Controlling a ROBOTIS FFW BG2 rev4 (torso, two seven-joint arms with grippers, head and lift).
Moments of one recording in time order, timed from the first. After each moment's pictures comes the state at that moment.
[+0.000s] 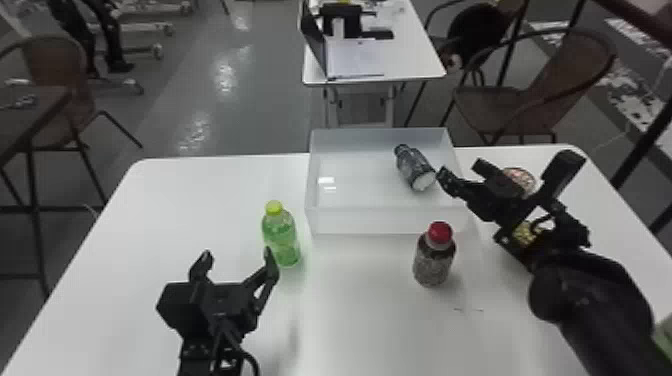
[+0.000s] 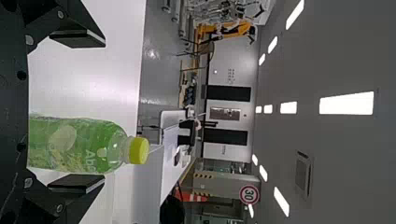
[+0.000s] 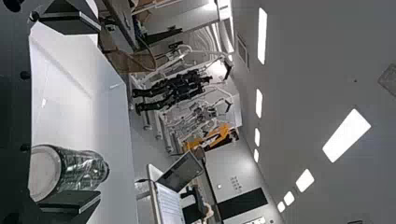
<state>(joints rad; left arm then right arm) 0.37 0.04 -0.08 -1.73 0.06 -0.24 0.14 -0.43 -0.10 0.08 -0.83 -0.49 -0.19 0.76</state>
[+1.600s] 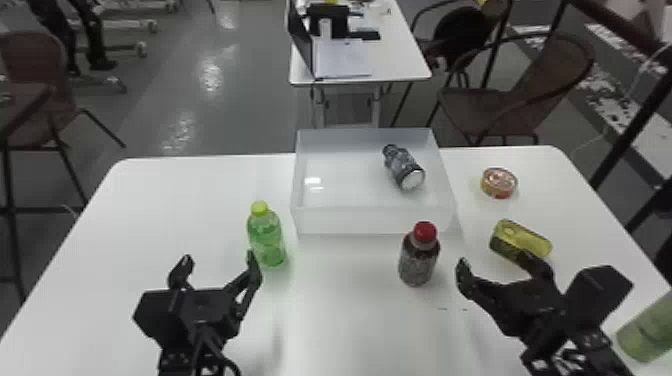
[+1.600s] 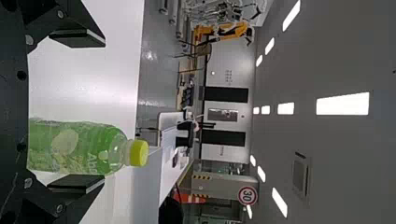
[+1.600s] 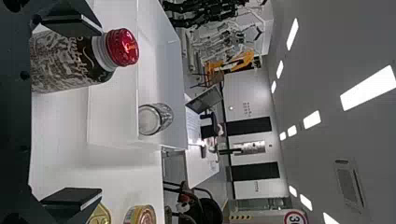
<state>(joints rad) 0.39 0.04 -0.08 -1.74 0.05 -0.26 0.14 0.33 -0.12 0.01 -1.75 -0.22 -0.05 0.26</state>
